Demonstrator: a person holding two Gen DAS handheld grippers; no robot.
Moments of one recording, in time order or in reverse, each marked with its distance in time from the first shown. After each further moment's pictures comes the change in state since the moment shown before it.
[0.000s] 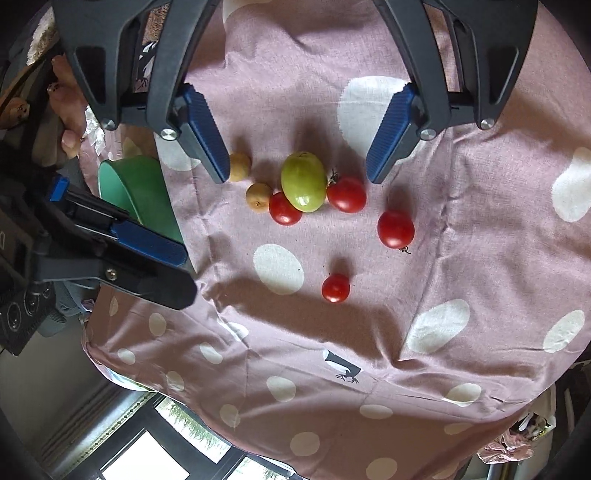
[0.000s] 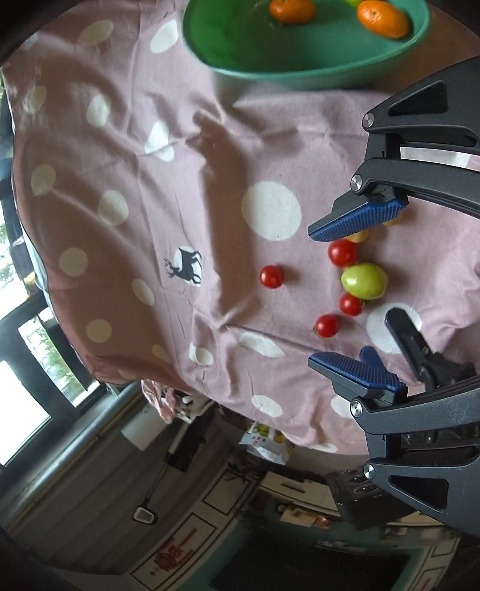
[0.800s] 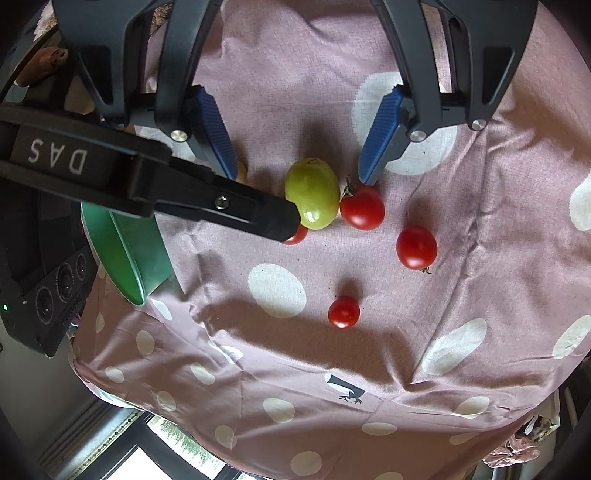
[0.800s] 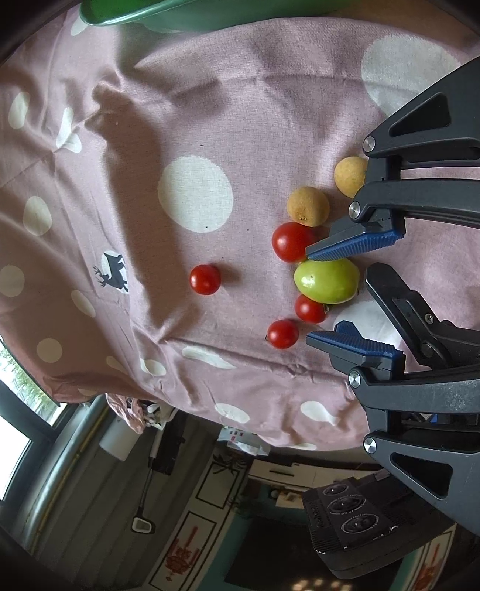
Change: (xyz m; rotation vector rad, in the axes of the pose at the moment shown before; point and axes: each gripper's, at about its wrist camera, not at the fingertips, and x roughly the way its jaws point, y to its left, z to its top) left arm 0.025 -0.012 -0.008 0.008 0.049 0.043; right arm 0.044 -0.024 -0.032 0.117 0.157 0.075
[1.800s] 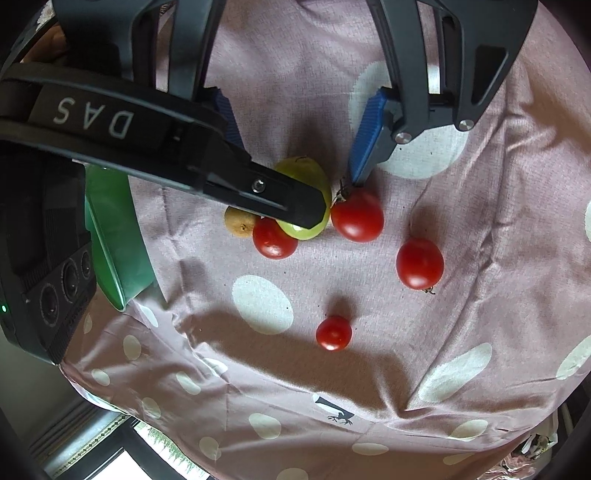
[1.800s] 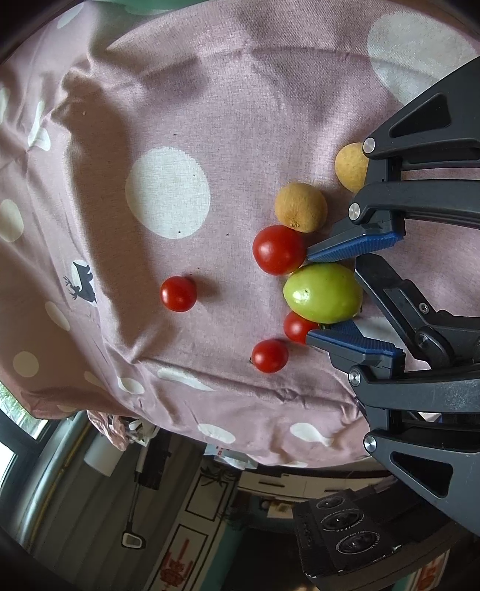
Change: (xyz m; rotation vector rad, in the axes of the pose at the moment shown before) left arm 0.021 0.007 0.002 -0.031 0.041 0.012; right arm 0.031 -0.005 0.000 0.004 0.062 -0.050
